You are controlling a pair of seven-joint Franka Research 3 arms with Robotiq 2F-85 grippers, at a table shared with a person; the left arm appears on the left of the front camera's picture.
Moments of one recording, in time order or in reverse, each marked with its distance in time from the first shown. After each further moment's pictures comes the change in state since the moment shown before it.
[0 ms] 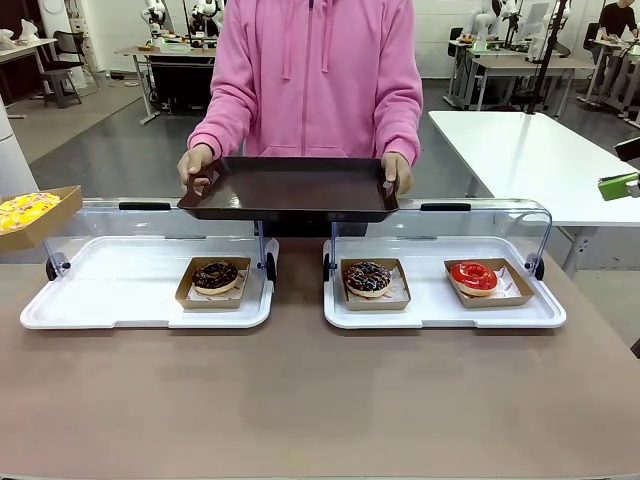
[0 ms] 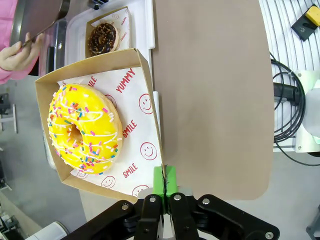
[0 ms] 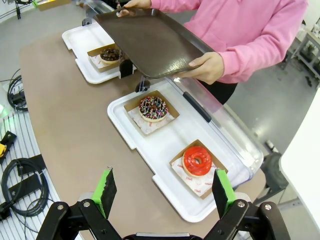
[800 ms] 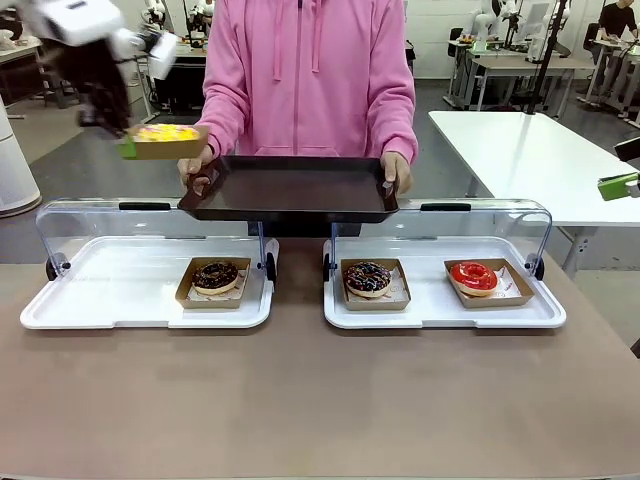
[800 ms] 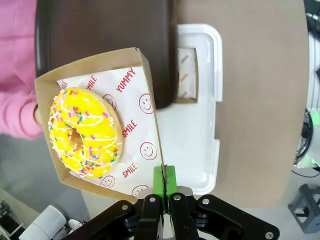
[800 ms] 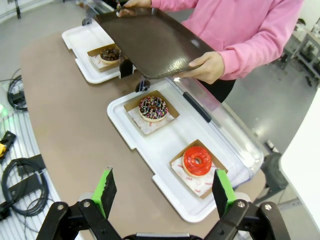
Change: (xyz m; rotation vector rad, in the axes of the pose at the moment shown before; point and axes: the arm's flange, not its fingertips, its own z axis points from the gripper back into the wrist) left arm 0.222 0.210 -0.048 -0.123 0.213 0.036; right arm 0.000 0.000 0.000 0.000 0.001 0.001
